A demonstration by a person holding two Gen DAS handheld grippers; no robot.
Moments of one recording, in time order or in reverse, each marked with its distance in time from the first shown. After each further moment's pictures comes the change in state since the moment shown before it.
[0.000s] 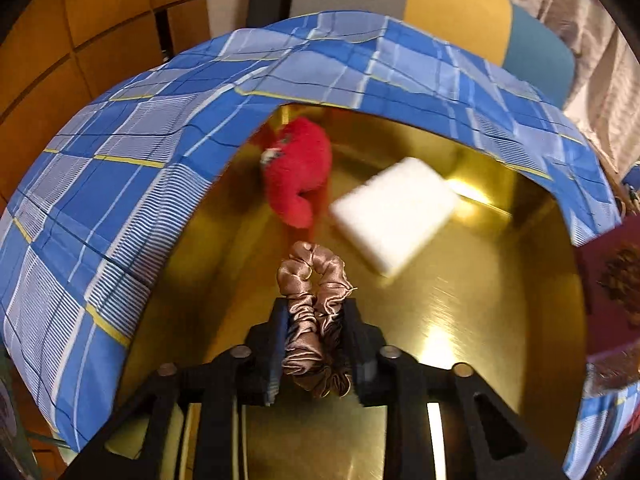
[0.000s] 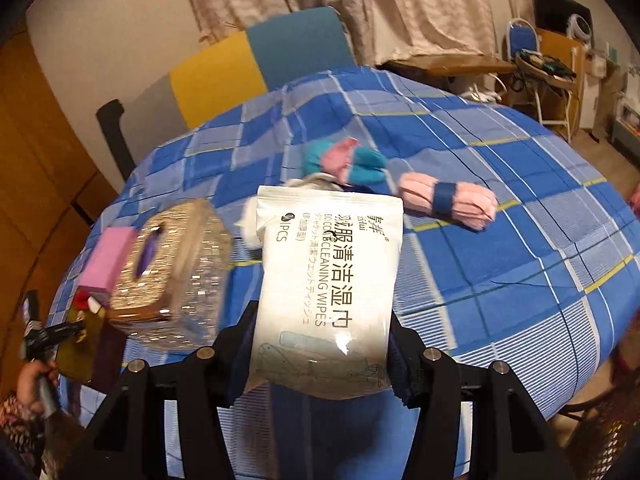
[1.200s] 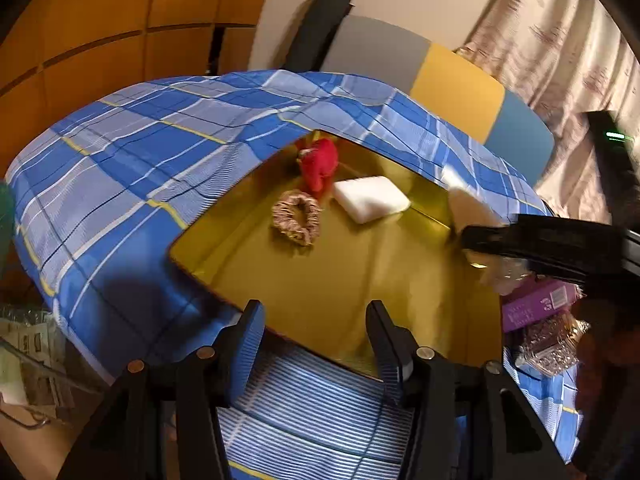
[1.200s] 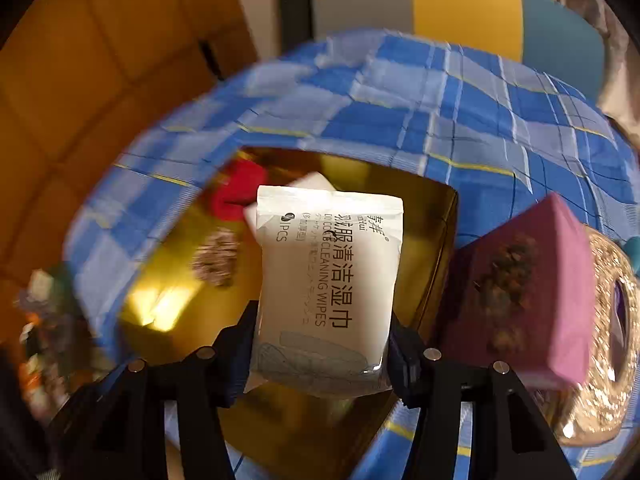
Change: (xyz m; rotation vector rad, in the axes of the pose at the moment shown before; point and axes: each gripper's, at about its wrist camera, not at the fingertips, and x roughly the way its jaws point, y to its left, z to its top) left arm -0.105 0.031 -0.115 -0.228 -0.212 -0.132; right arm 0.151 0.404 -0.038 -0.506 0.328 0.191
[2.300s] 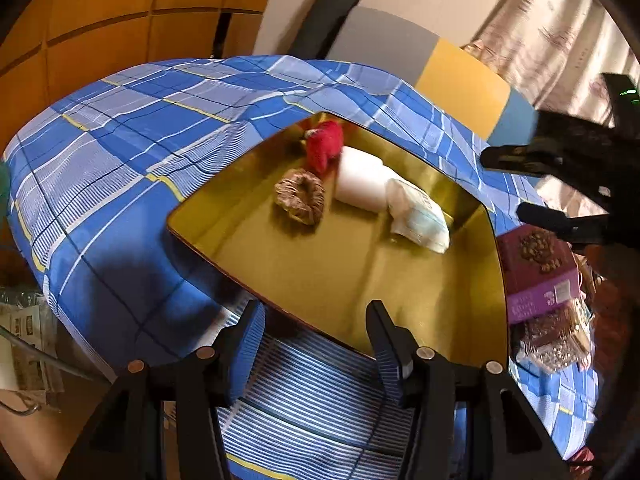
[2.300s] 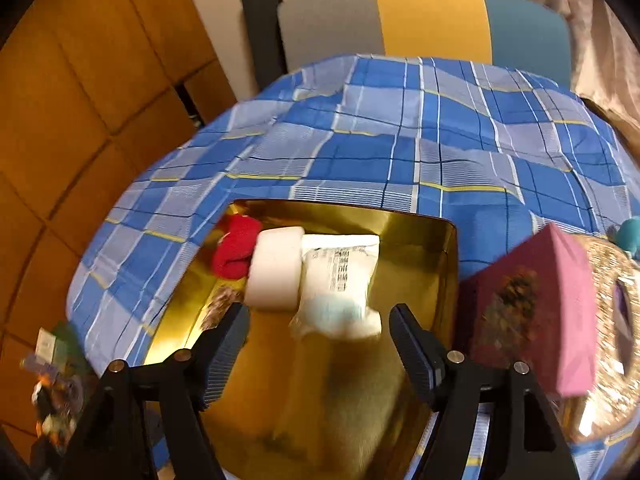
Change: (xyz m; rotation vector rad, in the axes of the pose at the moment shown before) left arm 0.009 0.000 -0.012 -0.024 0.046 -0.026; right arm -0.024 0.001 0.016 0.125 -0.139 0.025
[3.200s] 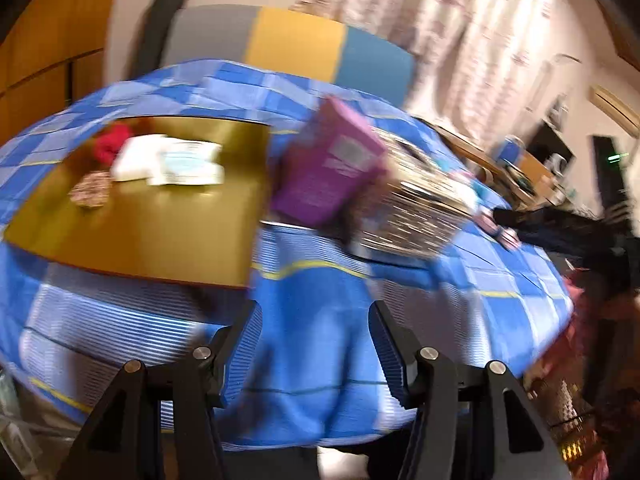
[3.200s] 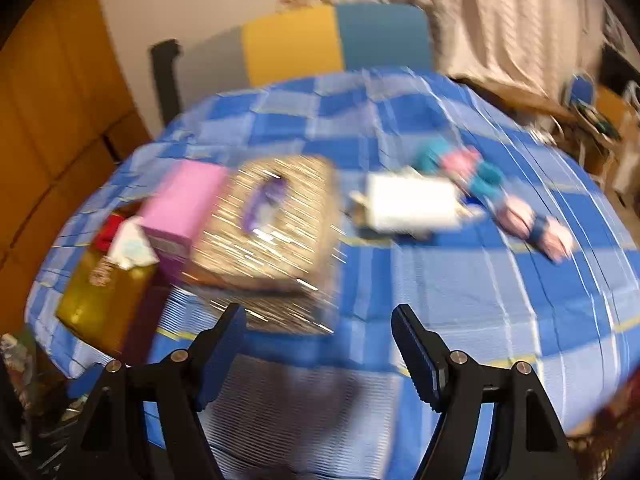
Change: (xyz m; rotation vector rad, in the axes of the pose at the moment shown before) left arm -0.030 -0.148 -0.090 0.406 0.050 -0.322; right arm -0.147 -0.241 -0.137 0.176 -0.103 -0.235
